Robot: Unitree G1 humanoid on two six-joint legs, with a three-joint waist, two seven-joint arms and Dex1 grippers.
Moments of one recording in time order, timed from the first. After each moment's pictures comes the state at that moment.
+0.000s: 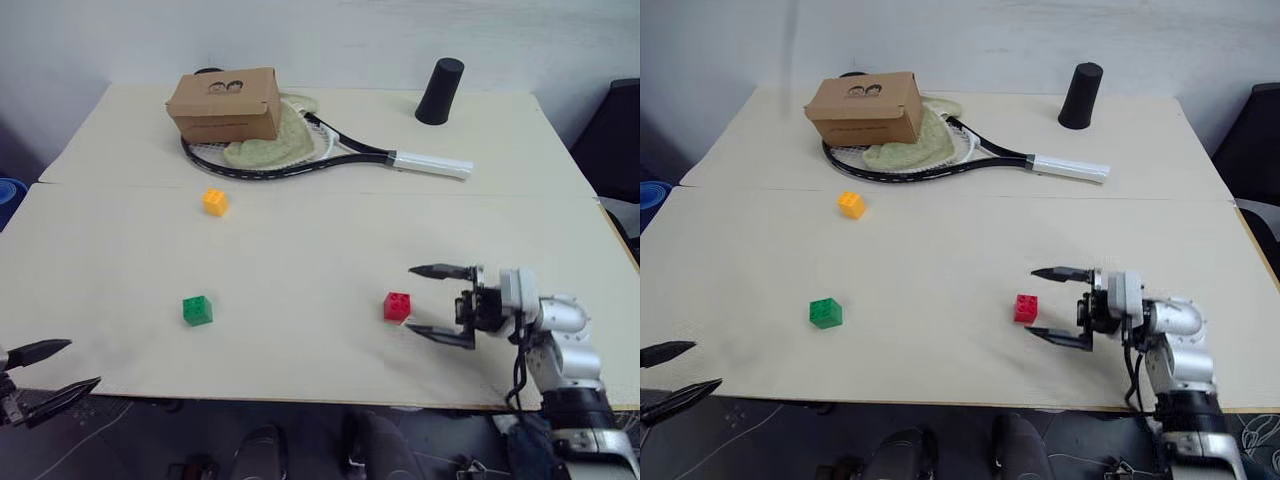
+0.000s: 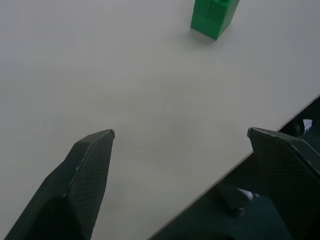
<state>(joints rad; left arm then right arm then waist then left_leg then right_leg) 0.45 0.89 0.78 0.14 -0.46 0.12 -1.24 -0.23 -0.54 -0.11 0.17 0.57 -0.20 1.54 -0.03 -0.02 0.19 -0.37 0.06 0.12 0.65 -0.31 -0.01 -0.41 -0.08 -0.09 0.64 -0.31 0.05</state>
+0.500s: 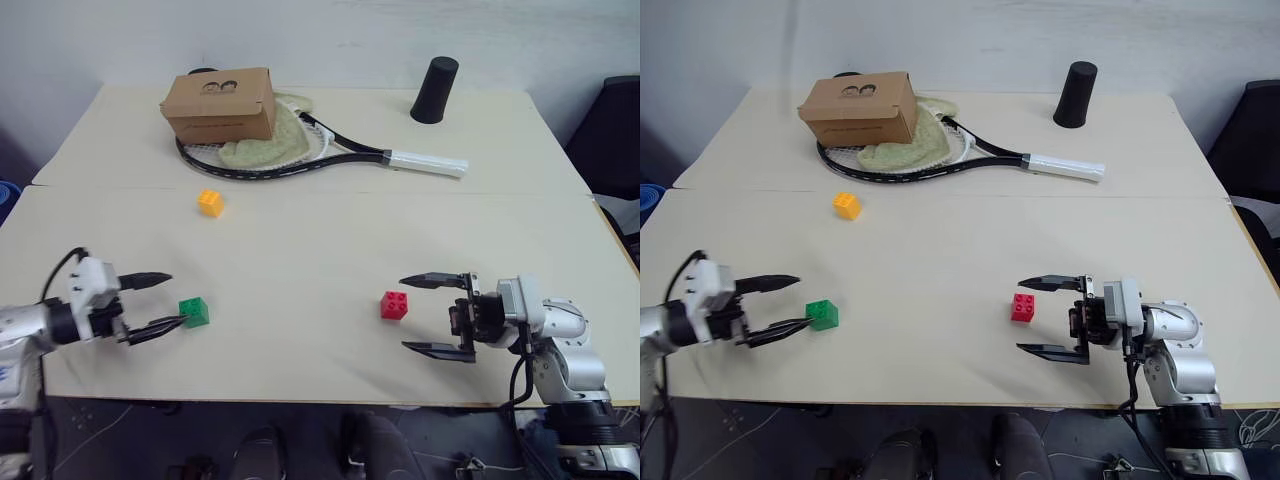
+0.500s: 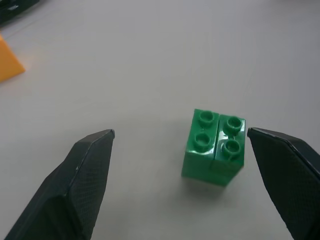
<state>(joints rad) -0.17 0.84 0.28 0.29 -0.37 0.02 -1.27 -0.22 -0.57 -0.09 0.01 0.61 -0.13 1.52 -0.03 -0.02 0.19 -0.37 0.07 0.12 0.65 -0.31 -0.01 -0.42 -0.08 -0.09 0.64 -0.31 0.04</state>
